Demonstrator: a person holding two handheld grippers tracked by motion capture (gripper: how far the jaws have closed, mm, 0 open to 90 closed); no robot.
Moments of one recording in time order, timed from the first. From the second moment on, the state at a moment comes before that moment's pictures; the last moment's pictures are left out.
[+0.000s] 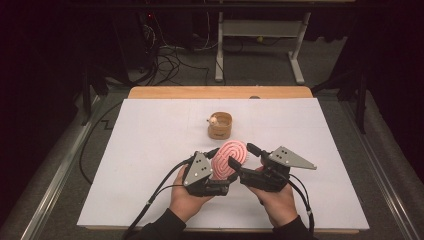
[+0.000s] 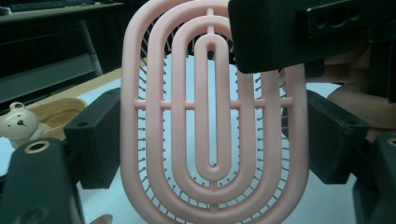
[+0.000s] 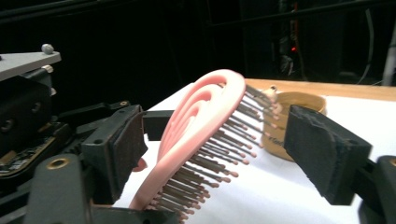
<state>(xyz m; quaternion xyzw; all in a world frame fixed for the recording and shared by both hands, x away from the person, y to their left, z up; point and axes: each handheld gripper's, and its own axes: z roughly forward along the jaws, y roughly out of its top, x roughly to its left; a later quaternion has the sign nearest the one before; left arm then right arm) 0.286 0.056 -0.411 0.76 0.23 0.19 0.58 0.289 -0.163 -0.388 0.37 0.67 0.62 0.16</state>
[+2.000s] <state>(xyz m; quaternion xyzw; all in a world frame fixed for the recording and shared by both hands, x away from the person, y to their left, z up) 0.282 0.051 -0.409 0.76 0.23 0.20 0.57 0.289 -0.166 -0.385 0.39 0.67 0.62 0.11</state>
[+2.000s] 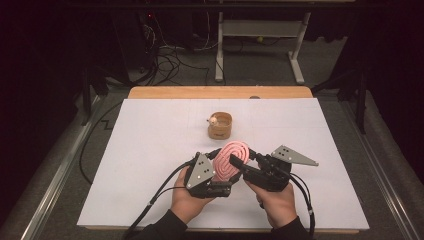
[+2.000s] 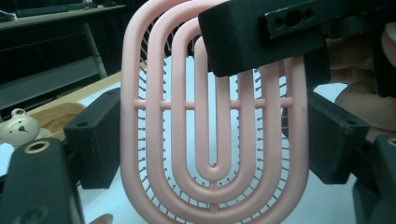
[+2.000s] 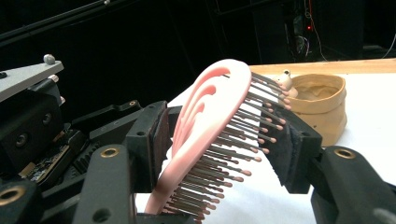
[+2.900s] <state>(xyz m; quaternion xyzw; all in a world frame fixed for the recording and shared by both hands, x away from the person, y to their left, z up) 0.281 0.051 -0.406 0.76 0.23 0.21 0.57 0.288 -0.167 -0.380 0.40 0.66 0.63 0.09</state>
